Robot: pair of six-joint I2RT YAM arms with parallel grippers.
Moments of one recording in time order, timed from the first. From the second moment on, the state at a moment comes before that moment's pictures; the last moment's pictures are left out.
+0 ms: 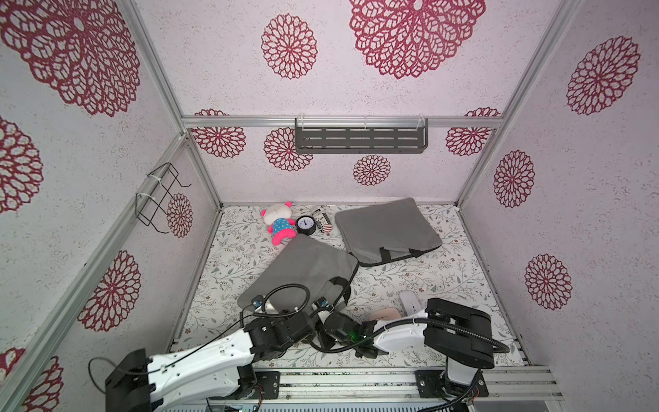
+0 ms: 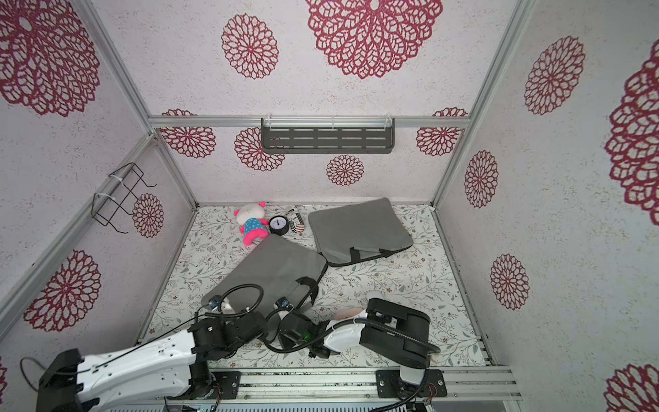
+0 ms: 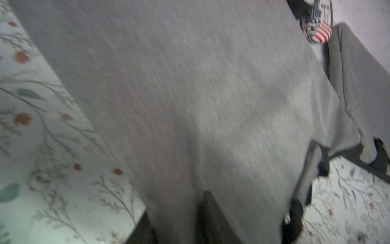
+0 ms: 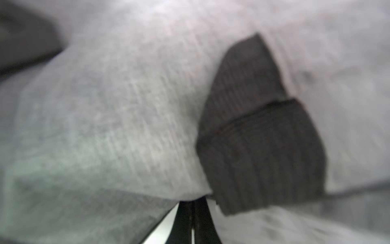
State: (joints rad) left arm -1.11 1.05 0.58 -0.81 -0.64 -1.69; right arm 1.27 1.76 0.72 0.31 0.21 0.58
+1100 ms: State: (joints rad) left arm -1.03 1.16 0.43 -0.50 -0.56 -1.72; right arm 1.40 1.61 0.58 0.27 0.39 0.51
